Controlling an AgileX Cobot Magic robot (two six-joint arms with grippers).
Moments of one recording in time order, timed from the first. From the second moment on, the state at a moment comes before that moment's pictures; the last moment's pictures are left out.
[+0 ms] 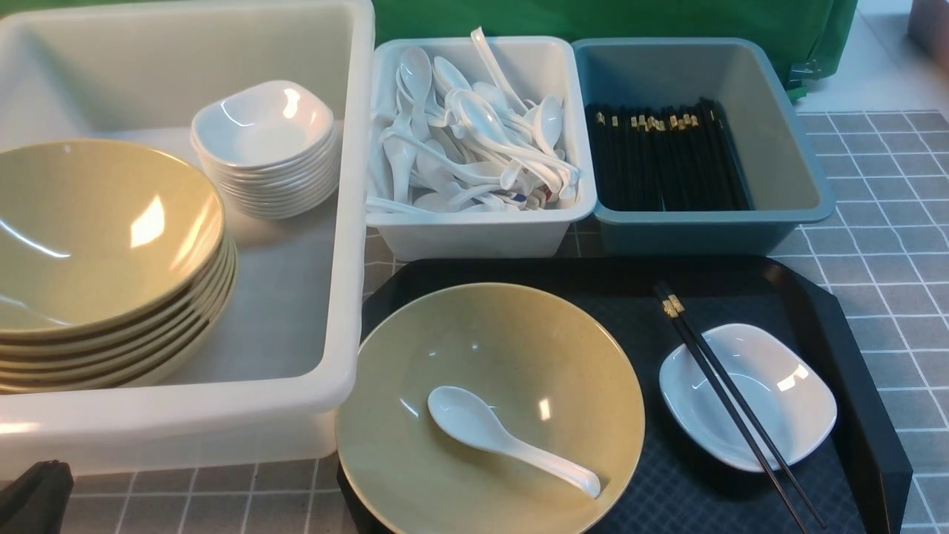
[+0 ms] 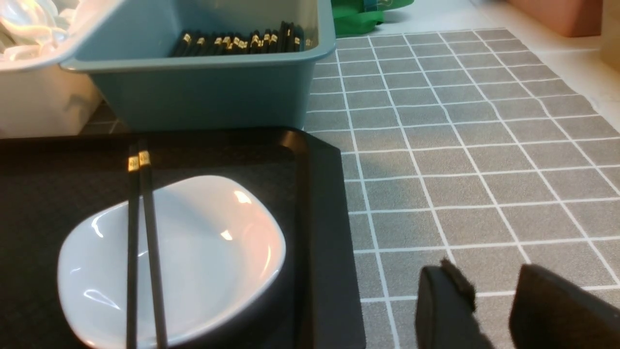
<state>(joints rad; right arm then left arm) -0.02 -0.01 0.03 -0.15 0.32 0.24 0.03 -0.01 0.02 -0.07 0.31 0.16</state>
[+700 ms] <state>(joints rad) -0.02 -0.01 0.03 -0.15 0.32 0.24 0.03 -0.01 0.02 -0.16 0.27 0.10</state>
